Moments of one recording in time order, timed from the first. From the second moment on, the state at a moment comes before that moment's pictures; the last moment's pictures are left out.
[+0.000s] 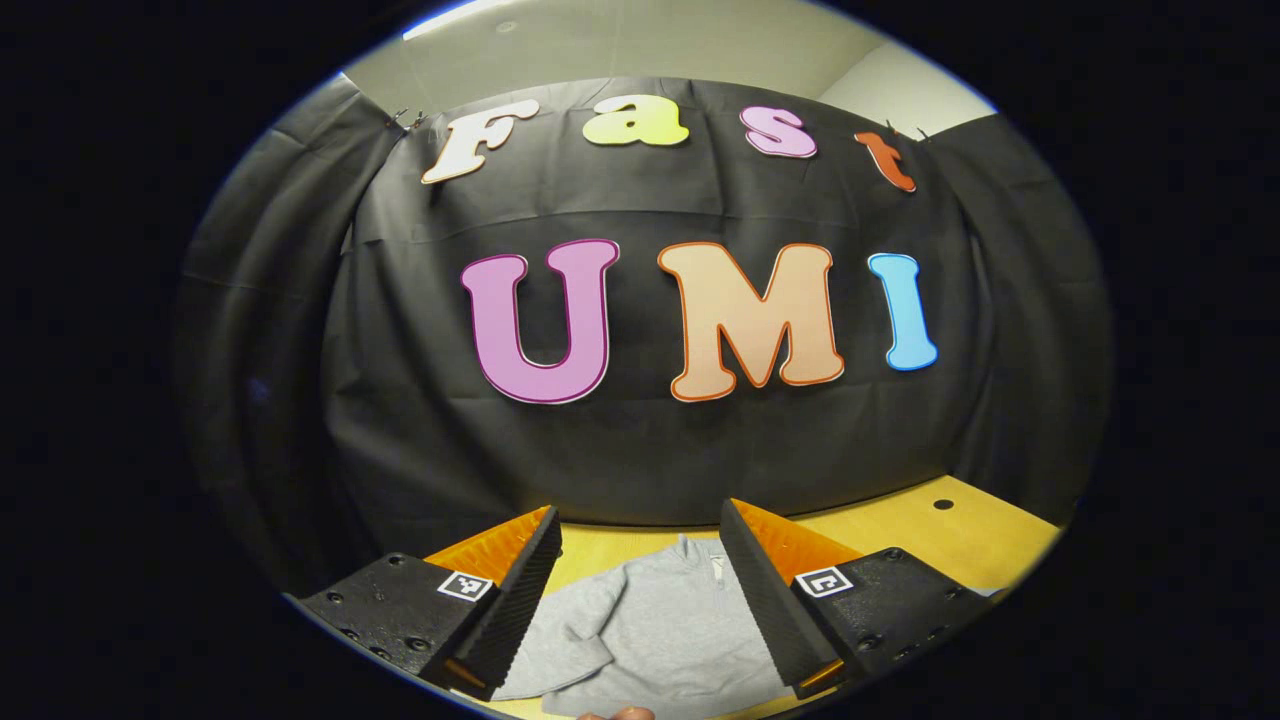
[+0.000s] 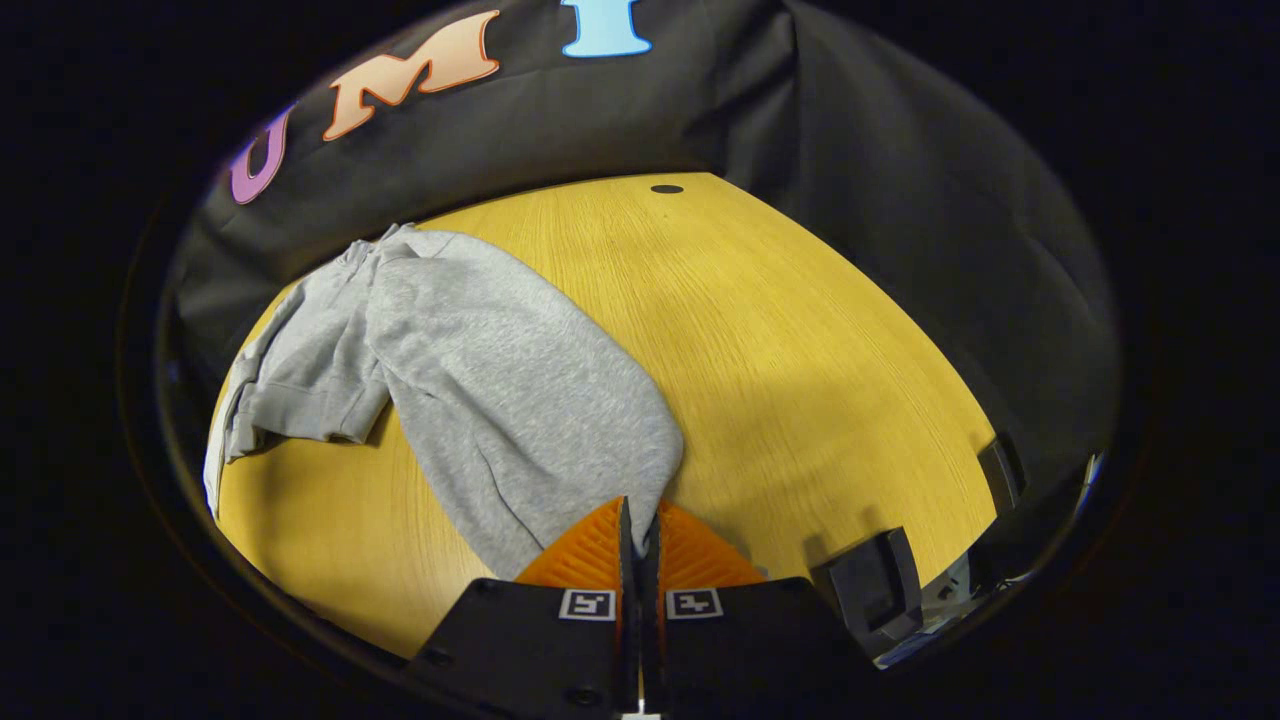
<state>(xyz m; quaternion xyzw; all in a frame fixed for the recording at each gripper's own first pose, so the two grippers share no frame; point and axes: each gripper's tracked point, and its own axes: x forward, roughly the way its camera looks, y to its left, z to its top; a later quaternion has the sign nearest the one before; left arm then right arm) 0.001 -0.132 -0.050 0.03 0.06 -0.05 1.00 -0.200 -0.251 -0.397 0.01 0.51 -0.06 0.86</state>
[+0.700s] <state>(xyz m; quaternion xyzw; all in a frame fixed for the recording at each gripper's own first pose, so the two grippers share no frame) 0.015 -0.092 -0.044 0.03 0.04 -0.05 1.00 -0.089 -0.186 -0.333 0.07 0.44 -0.04 0.90</state>
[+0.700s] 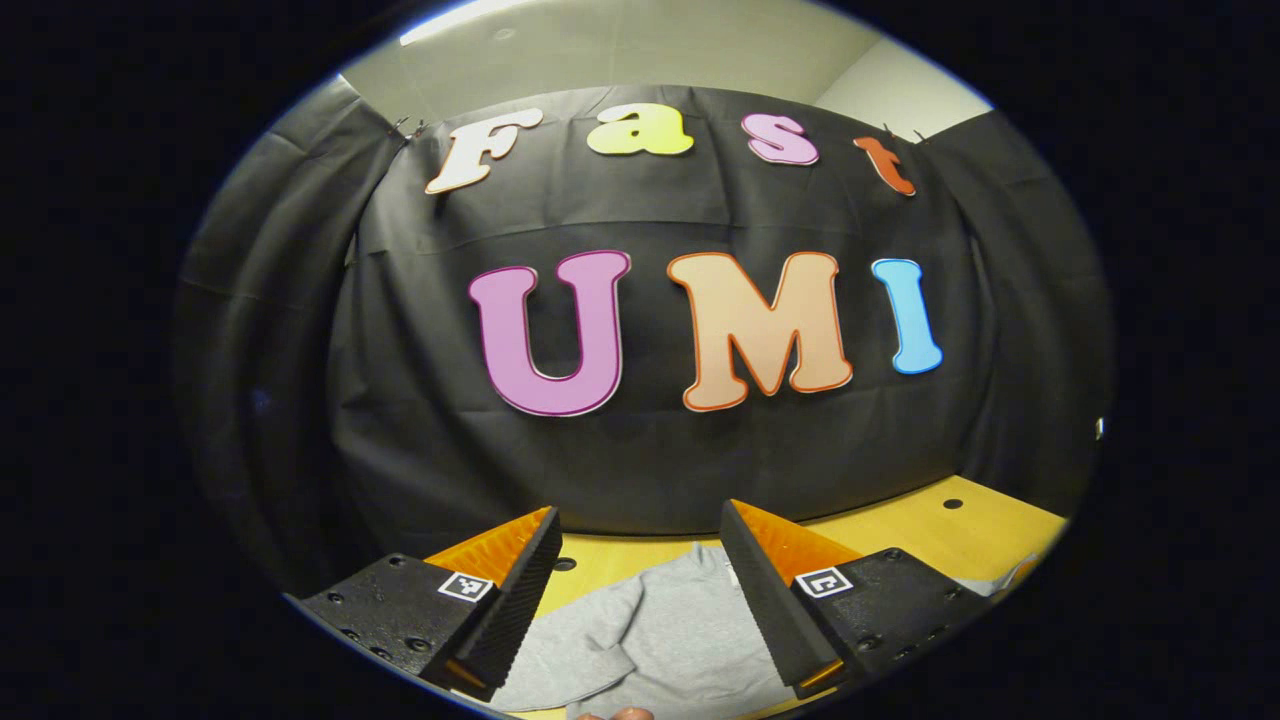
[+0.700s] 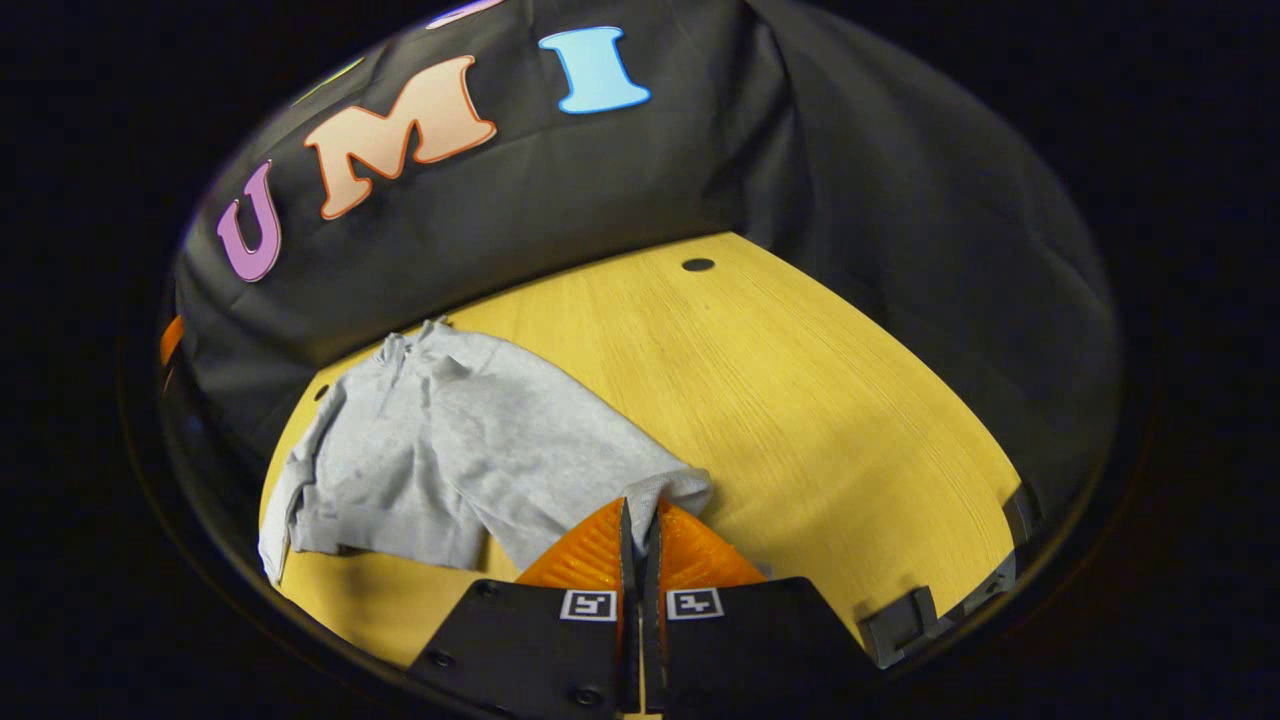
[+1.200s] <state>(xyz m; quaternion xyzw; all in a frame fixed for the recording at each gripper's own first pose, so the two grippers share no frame) 0.015 0.015 -0.042 0.05 0.04 0.04 1.00 0.008 -0.054 -0.313 0.11 0.40 0.04 0.91</state>
